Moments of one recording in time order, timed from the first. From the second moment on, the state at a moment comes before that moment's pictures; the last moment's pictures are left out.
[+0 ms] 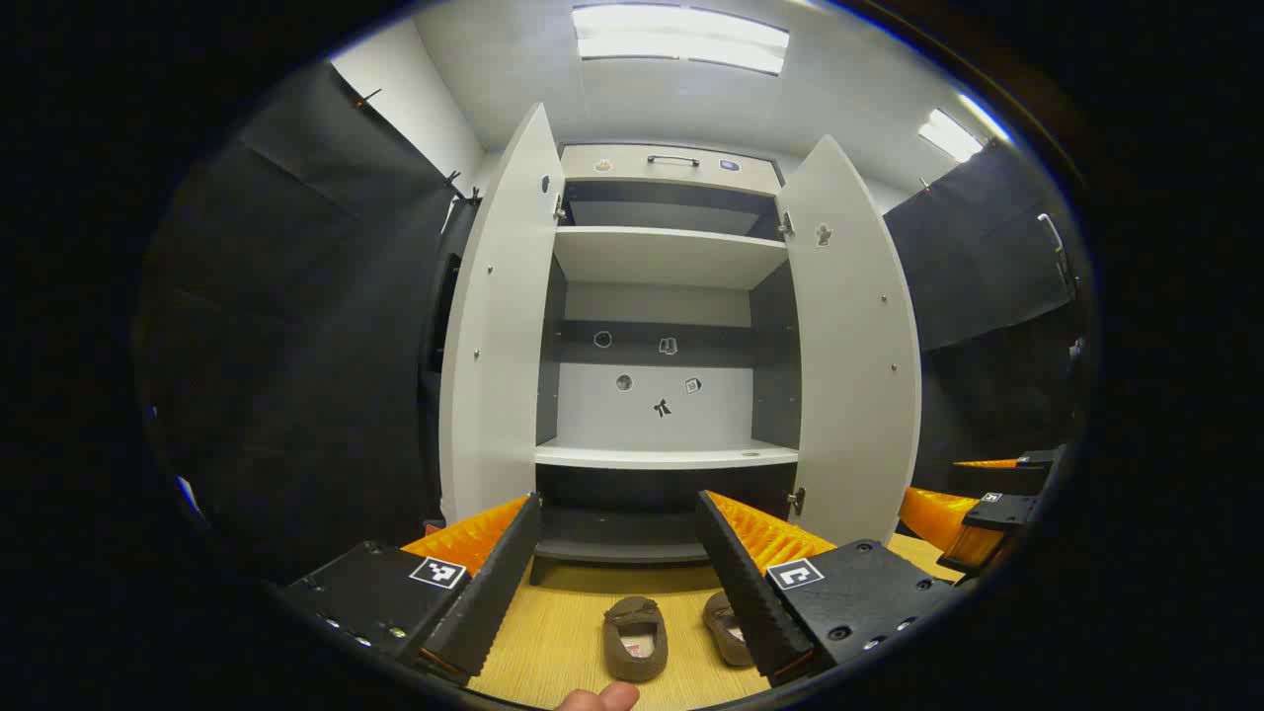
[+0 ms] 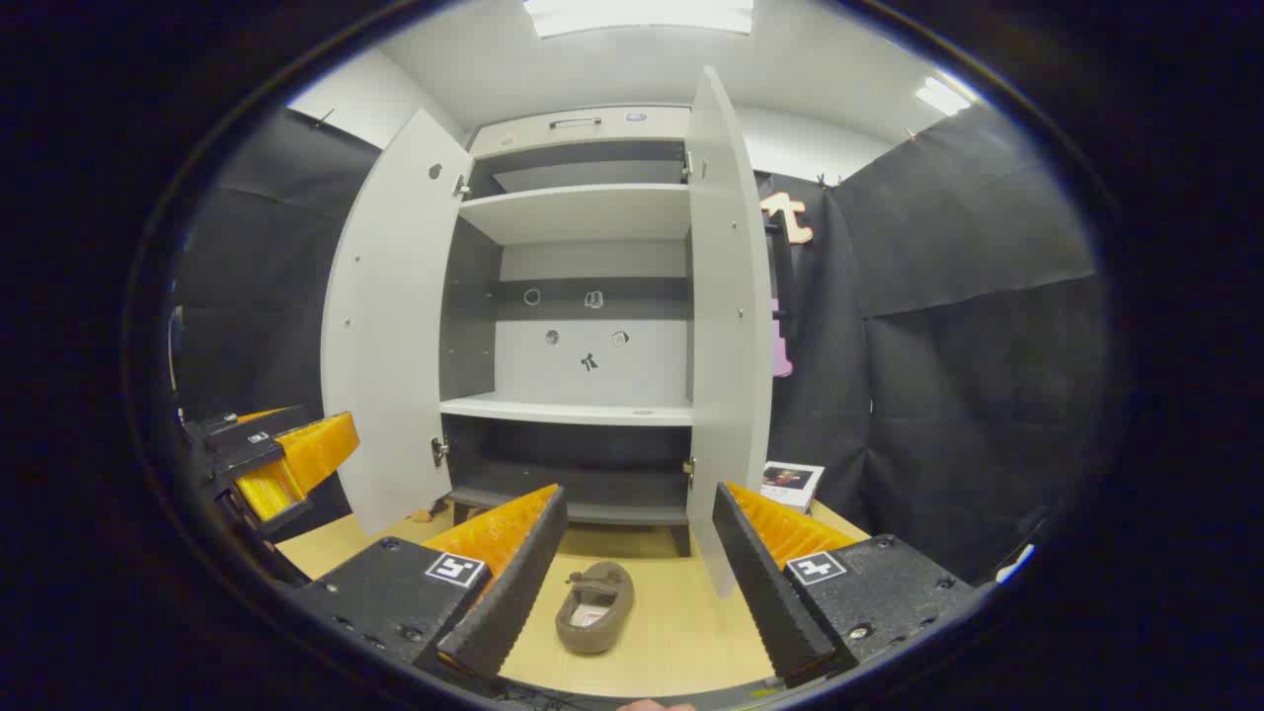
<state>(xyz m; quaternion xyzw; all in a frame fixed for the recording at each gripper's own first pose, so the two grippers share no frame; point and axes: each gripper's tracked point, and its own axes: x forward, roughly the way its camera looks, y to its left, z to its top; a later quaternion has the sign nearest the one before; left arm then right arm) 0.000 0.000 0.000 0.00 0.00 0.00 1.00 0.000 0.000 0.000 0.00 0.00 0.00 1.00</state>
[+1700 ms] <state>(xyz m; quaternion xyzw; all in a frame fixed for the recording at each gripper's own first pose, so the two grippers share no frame) -0.006 0.035 -0.002 0.01 0.01 0.03 1.00 0.111 0.082 -0.163 0.00 0.23 0.10 0.97</state>
